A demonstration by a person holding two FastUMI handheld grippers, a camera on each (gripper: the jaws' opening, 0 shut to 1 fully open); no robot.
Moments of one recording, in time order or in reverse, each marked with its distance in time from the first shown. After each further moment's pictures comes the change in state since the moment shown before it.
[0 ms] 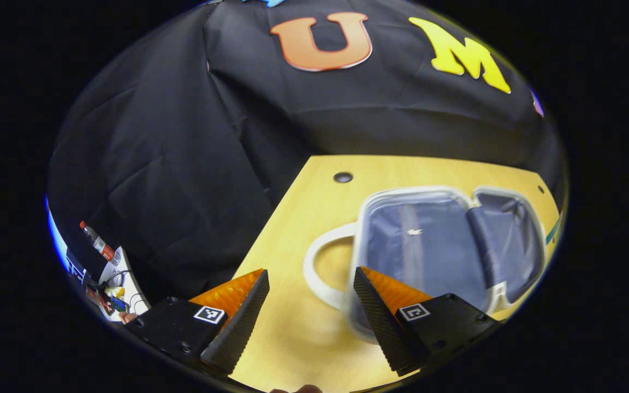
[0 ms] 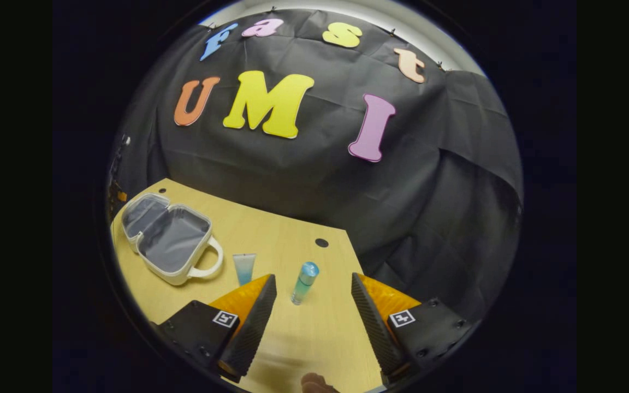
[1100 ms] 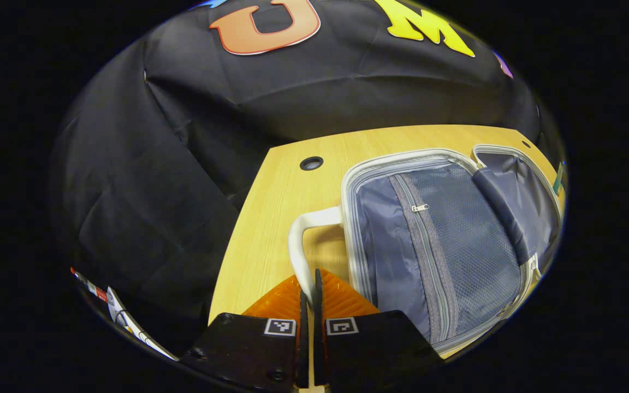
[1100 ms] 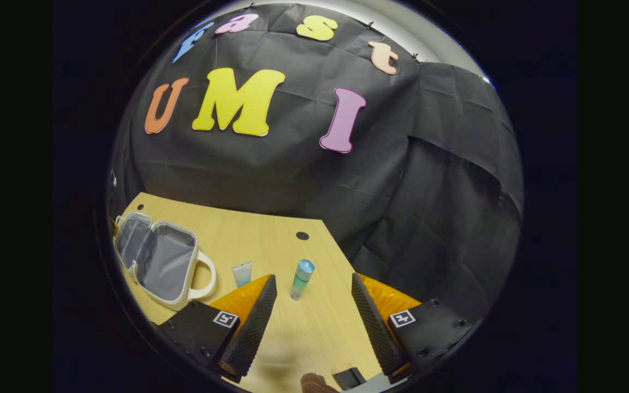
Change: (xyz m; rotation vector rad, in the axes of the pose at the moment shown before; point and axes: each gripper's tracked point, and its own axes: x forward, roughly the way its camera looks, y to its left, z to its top) left arm 0.104 0.021 -0.040 0.205 0.107 -0.137; right arm -0.029 0.037 0.025 0.101 0.082 -0.241
